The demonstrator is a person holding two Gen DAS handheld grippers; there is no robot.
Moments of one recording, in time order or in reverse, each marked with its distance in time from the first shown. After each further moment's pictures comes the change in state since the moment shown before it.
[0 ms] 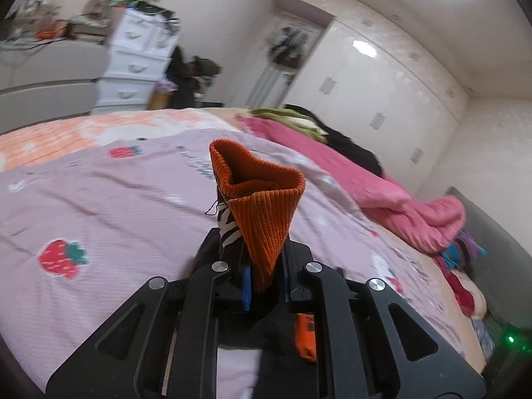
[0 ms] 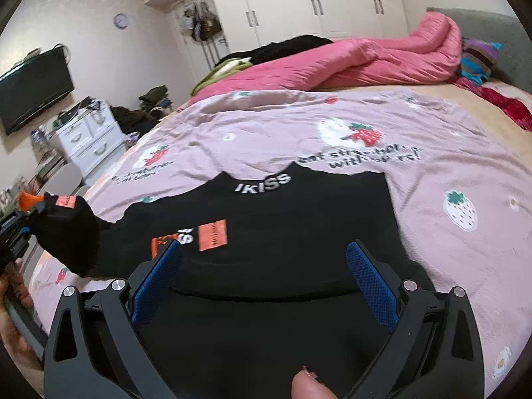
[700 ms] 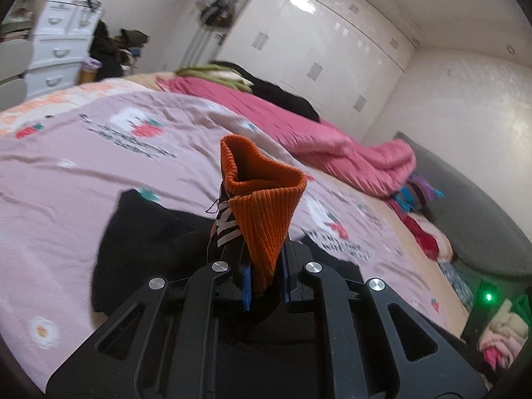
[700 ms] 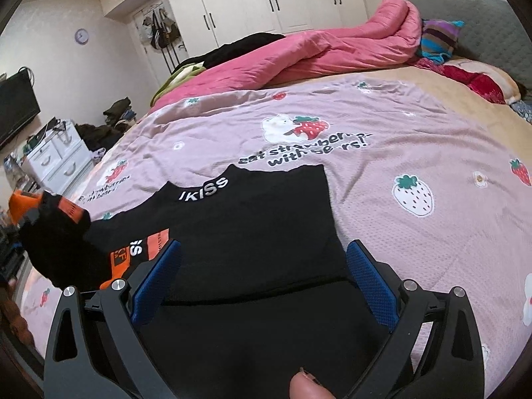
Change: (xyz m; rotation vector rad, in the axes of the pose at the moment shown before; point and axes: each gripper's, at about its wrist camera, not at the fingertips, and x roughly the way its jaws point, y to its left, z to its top) left arm 0.043 -0.089 -0.054 0.133 0.198 -0.244; right arm -0.005 -0.055 0.001 0.107 -0.002 -0.121
